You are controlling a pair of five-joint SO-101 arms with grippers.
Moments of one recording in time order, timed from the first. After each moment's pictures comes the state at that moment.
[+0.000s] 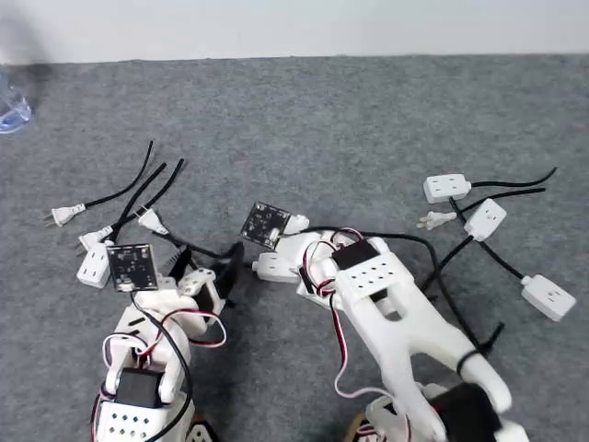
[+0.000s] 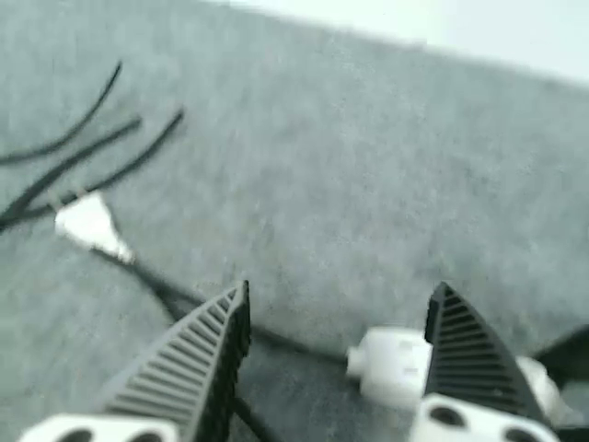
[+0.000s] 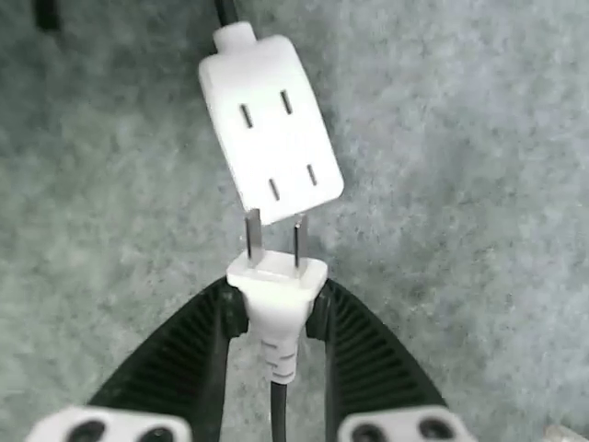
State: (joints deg) left arm 3.5 -96.6 97.5 40.5 20.4; right arm -28.0 -18.2 46.1 50.3 37.8
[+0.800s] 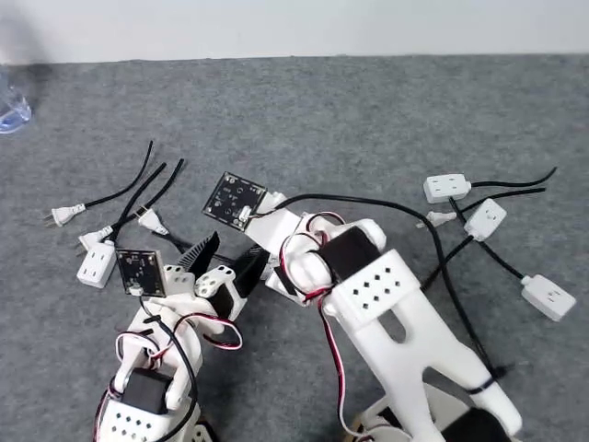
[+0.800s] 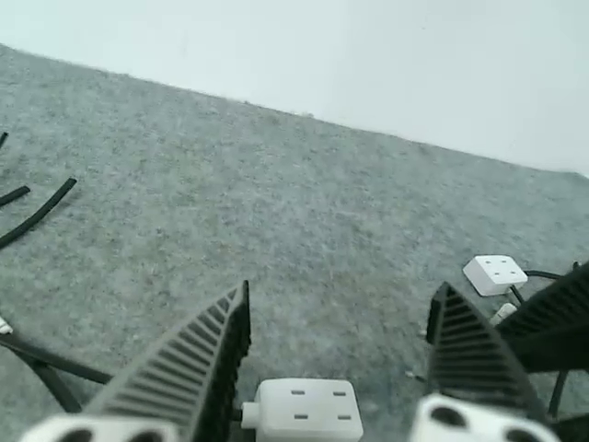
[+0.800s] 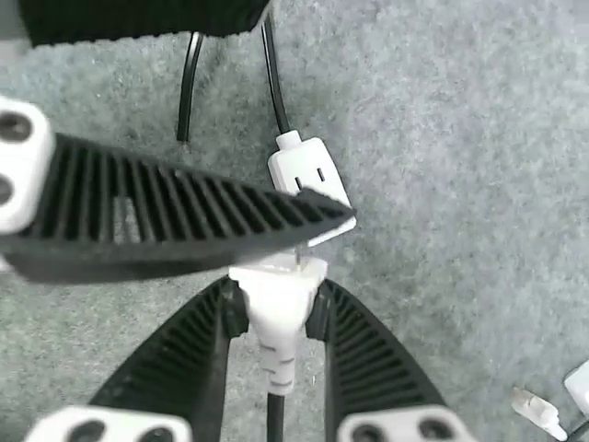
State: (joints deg) left arm 12.7 -97.4 97.5 32.7 25.8; right arm -37.6 -26.5 22.9 76.8 26.6
